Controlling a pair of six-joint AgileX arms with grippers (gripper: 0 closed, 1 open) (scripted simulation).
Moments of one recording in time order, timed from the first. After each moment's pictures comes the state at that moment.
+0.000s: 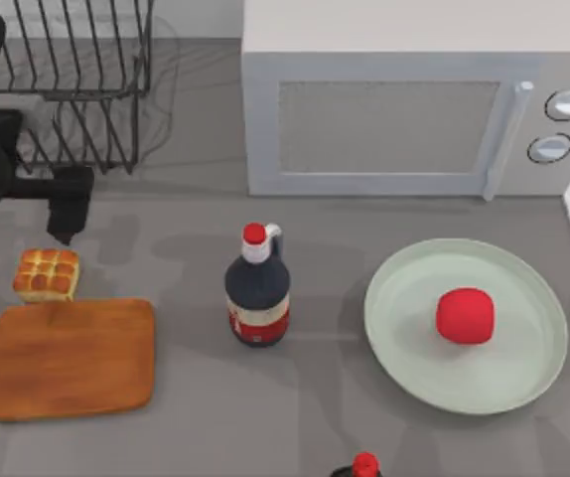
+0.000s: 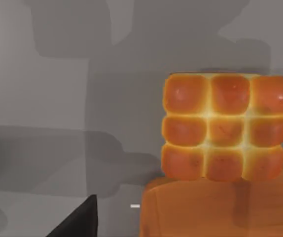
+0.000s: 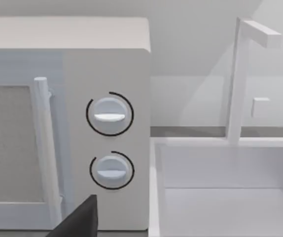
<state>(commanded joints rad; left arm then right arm) -0.10 1.78 1.29 -0.95 0.00 -0.03 0.00 0.00 0.00 0.00 0.00 0.00</state>
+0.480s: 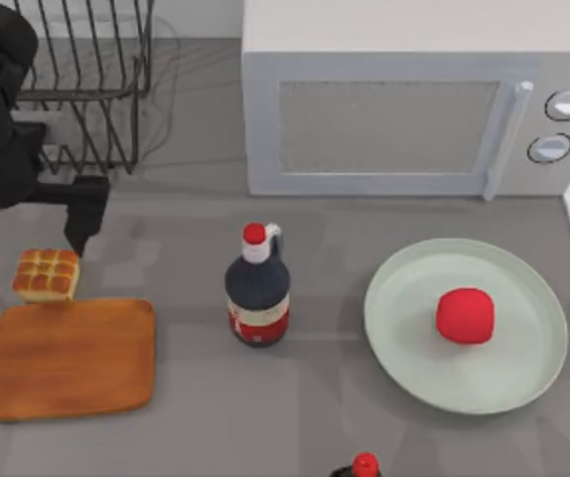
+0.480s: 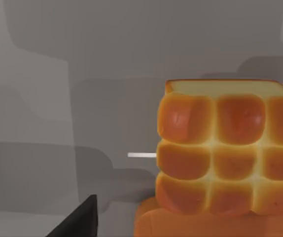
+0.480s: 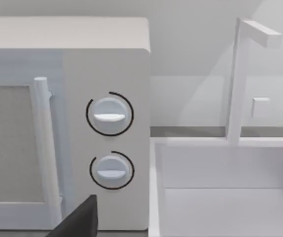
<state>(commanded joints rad) -0.11 1.96 1.43 -1.04 0.00 -0.03 0.00 0.00 0.00 0.00 0.00 0.00</state>
